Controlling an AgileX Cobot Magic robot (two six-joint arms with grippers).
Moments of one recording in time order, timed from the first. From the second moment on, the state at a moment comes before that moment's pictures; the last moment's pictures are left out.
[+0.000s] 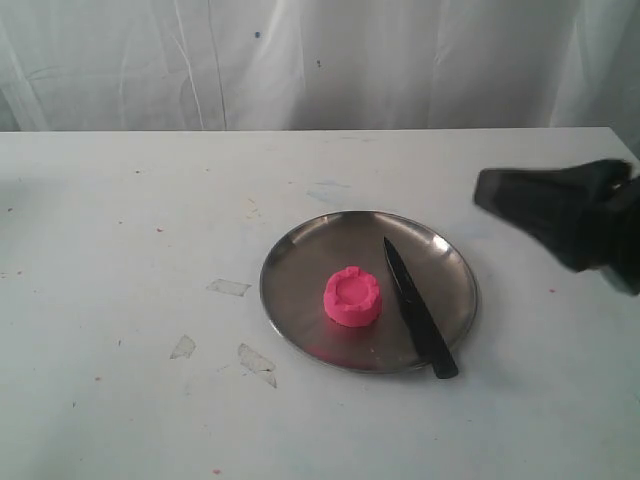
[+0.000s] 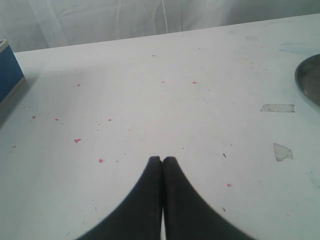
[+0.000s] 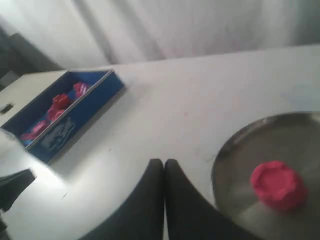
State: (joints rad) left arm 0.03 0.00 0.02 -0.09 0.30 0.15; right arm 0.17 0.81 -0.55 -1.71 -0.66 2.05
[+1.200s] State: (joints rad) left arm 0.03 0.00 0.02 -0.09 0.30 0.15; right arm 0.17 1.07 -0.57 -1.51 -0.54 1.86
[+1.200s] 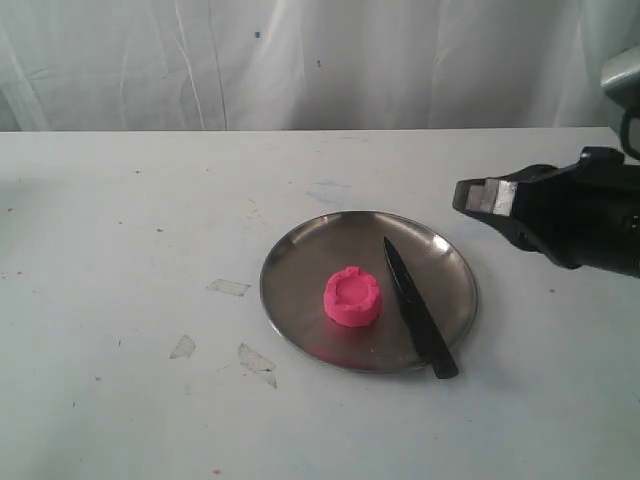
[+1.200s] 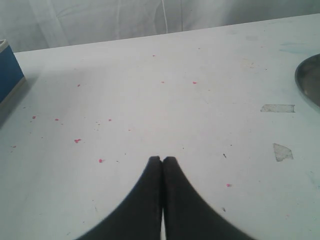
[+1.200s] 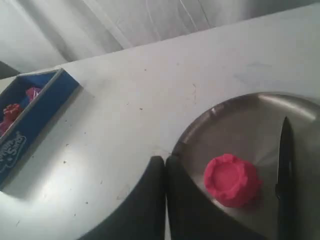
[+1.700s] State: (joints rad) left arm 0.03 0.00 0.02 -0.09 0.30 0.15; right arm 0.05 1.52 -0.59 -1.43 -0.65 1.55
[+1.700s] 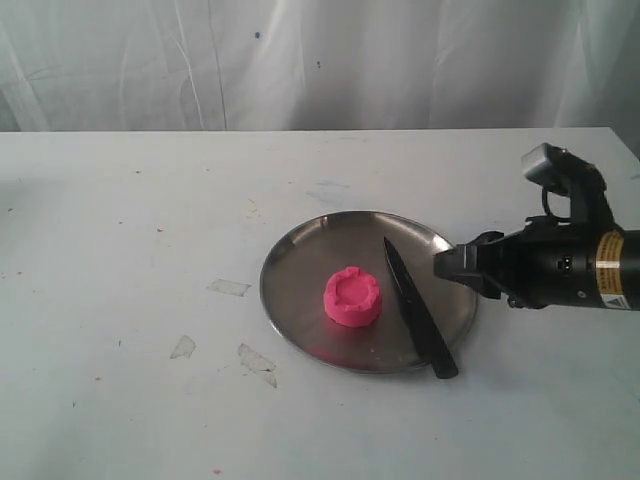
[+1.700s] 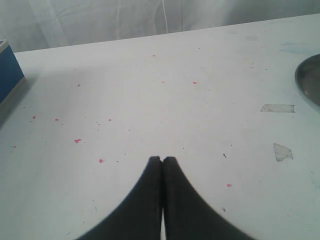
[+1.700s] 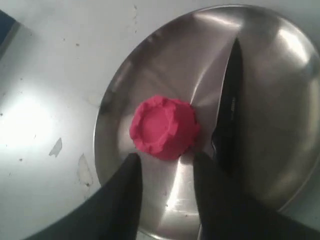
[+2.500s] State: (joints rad) left arm 0.03 0.00 0.02 -0.09 0.30 0.15; right arm 0.05 1.82 -0.78 -1.72 -0.72 1.79
